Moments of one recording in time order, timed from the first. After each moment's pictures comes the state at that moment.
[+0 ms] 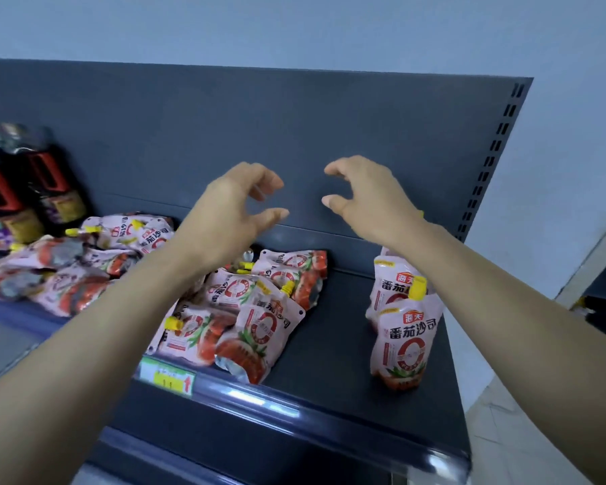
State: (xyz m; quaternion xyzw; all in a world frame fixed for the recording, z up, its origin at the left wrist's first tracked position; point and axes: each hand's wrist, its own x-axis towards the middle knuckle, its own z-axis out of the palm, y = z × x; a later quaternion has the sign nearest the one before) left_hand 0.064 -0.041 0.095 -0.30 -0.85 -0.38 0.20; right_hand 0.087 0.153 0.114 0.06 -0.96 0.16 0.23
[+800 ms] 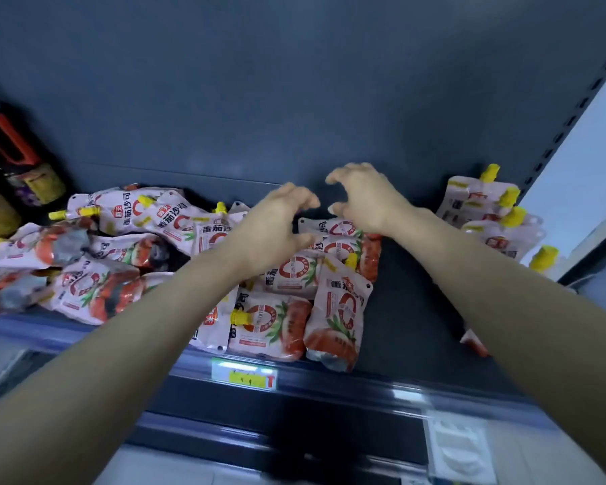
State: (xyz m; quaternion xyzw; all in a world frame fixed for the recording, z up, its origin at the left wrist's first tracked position) left_hand -0.039 -0.086 0.002 -0.36 -0.87 -0.32 0.02; right_hand -0.039 0.090 0.021 0.01 -1.00 0.06 0.05
